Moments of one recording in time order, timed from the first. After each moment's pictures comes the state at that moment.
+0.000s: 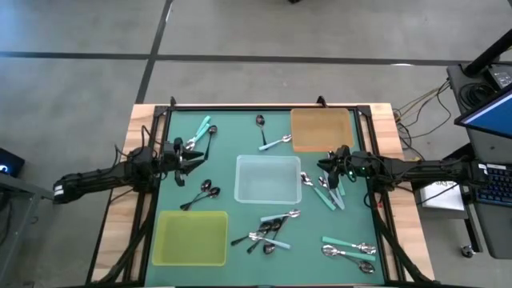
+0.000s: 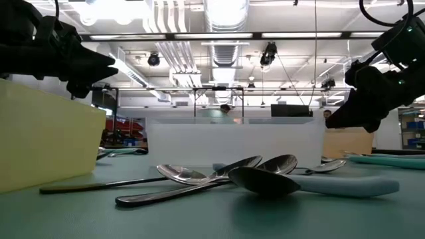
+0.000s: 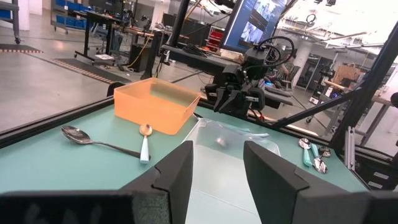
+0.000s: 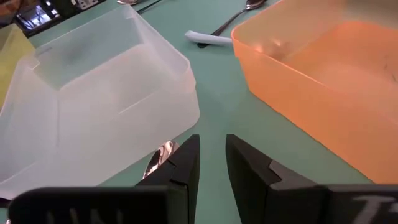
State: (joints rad) left arm 0.24 0.09 0.01 0.10 0.04 -0.27; right arm -0.16 0.51 0.02 0.04 0.16 0.41
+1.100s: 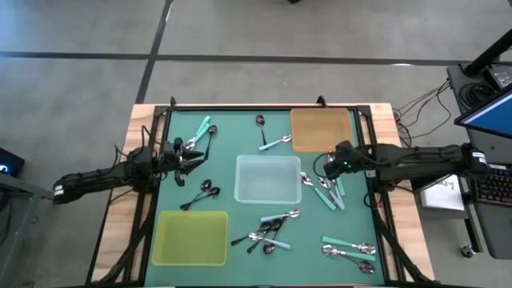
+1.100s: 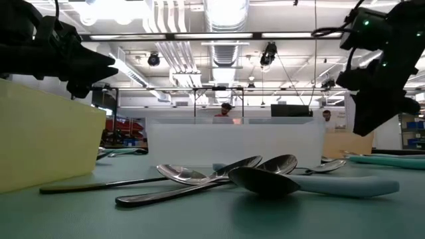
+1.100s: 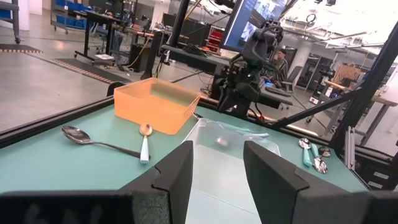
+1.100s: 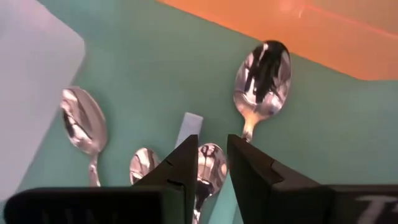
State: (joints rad) left arm 0.24 0.09 0.01 0.10 0.04 -0.27; right arm -0.16 0.86 0.46 -0.75 0.20 0.93
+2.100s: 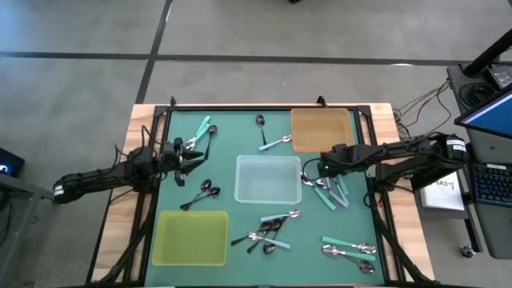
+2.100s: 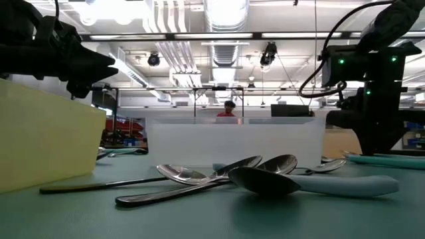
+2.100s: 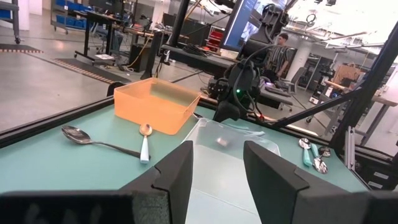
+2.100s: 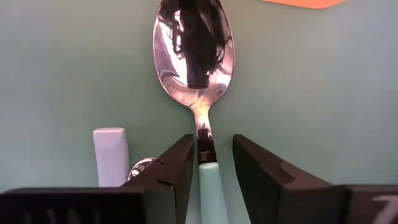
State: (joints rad) left arm 0.24 0.09 0.01 0.10 0.04 -0.27; right arm -0.19 1.28 0.49 -0.74 0.24 1.23
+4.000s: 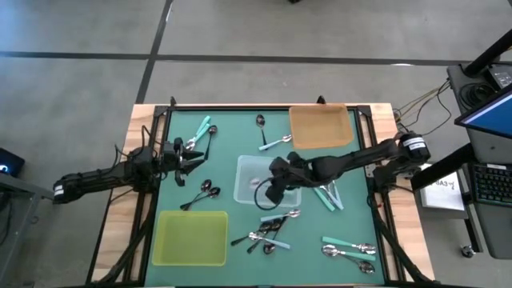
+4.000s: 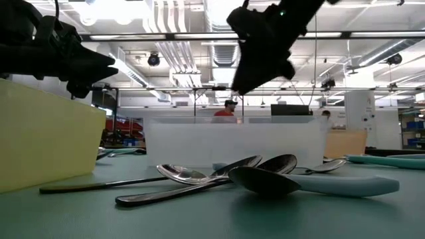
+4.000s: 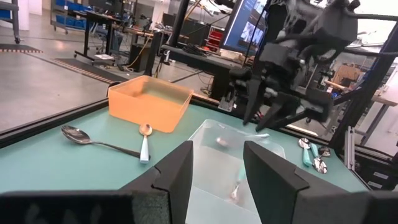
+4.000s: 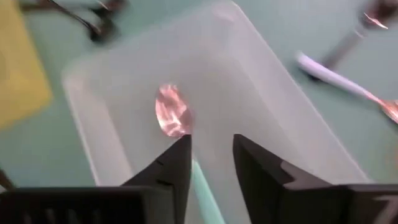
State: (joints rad) left arm 0.24 0.09 0.01 0.10 0.04 -0.27; right arm 0.14 1.65 1.21 -0.52 0.35 0.61
